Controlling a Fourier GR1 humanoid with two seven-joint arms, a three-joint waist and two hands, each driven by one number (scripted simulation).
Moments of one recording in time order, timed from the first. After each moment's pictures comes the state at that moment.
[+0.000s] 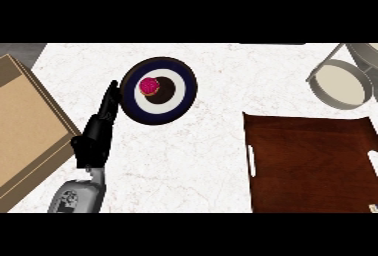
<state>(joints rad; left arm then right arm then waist) -0.17 0.03 -0.08 -1.55 -0.16 0.17 0.05 -0.98 -0.70 -0.36 -0.92 1.08 0.35 0.13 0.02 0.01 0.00</state>
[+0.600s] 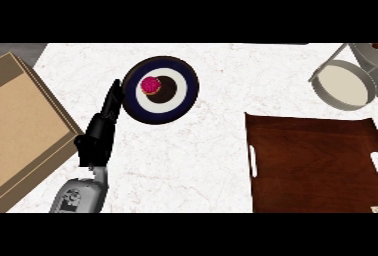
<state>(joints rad) -0.19 0.03 -0.08 -1.54 -0.16 0.16 0.05 -1.07 -0.73 -0.48 -0.54 1.02 0.19 0.08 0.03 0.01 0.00</state>
